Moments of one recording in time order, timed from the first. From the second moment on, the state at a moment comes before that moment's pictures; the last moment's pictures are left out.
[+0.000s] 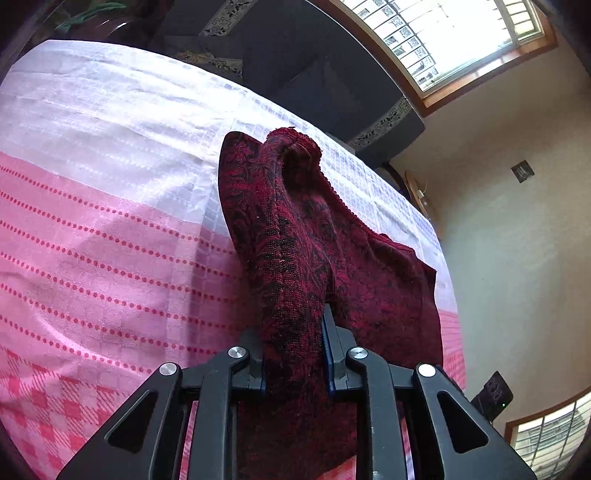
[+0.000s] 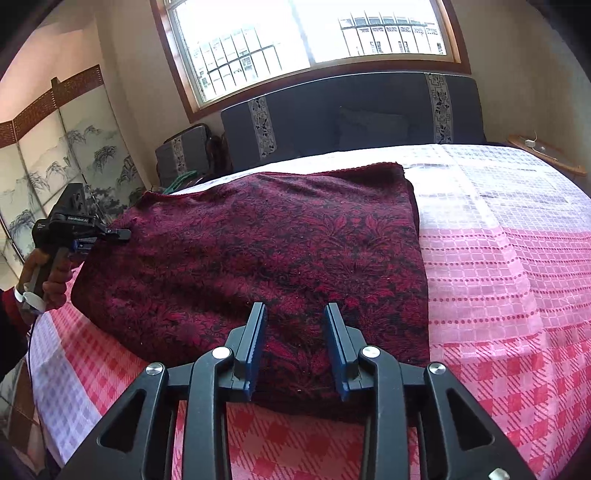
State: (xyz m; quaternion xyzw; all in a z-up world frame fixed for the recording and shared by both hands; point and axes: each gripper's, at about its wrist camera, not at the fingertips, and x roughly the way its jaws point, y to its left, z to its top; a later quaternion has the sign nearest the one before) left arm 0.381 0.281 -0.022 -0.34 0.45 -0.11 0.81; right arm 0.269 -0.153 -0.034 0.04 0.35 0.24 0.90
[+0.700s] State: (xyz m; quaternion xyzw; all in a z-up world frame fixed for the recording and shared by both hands) left arm 0.383 0.130 0.103 -0.29 0.43 -0.10 0.85; right arm 0.271 -0.162 -0.038 0.09 0.36 0.26 0.89
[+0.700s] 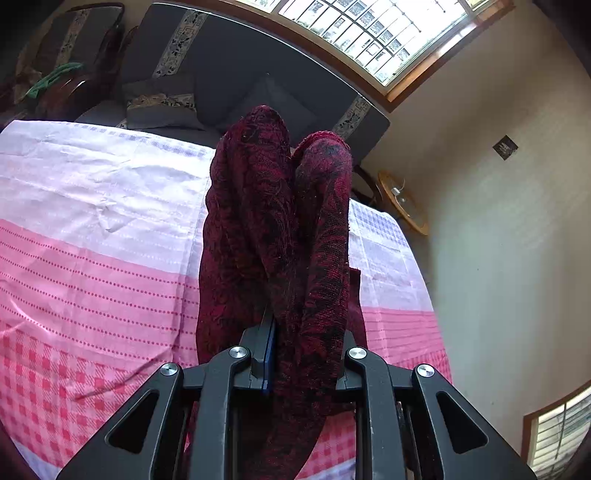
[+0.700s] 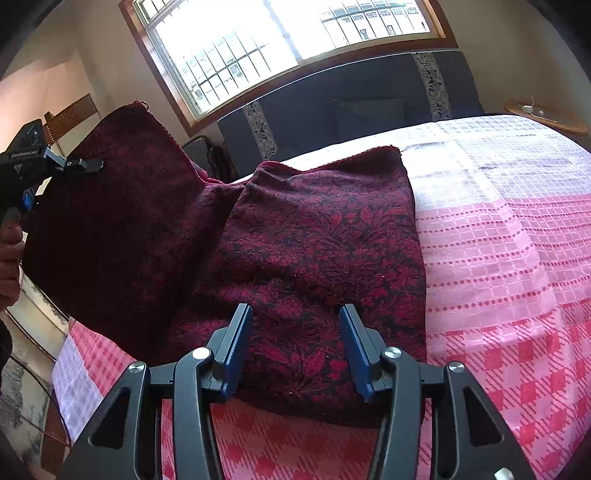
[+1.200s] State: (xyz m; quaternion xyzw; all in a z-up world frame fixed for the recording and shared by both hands) left arm 0.372 0.138 0.107 -0.30 0.42 -0.07 0.85; right arm 0.312 -0.086 0.008 0.03 0.33 0.33 0.89
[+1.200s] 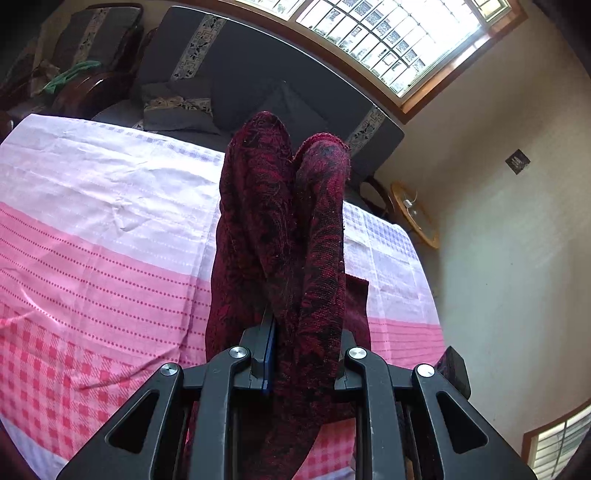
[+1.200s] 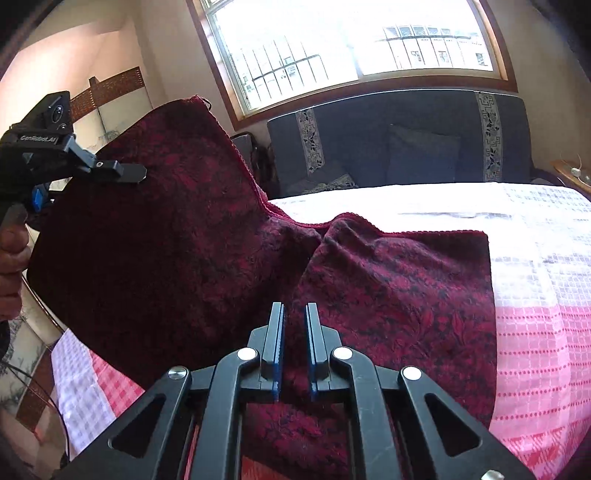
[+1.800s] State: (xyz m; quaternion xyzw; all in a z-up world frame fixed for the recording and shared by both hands) left arm 0.378 0.135 0.104 -0.30 0.42 -0.08 0.85; right arm 0.453 -0.009 -0.041 0.11 0.51 0.33 0.79
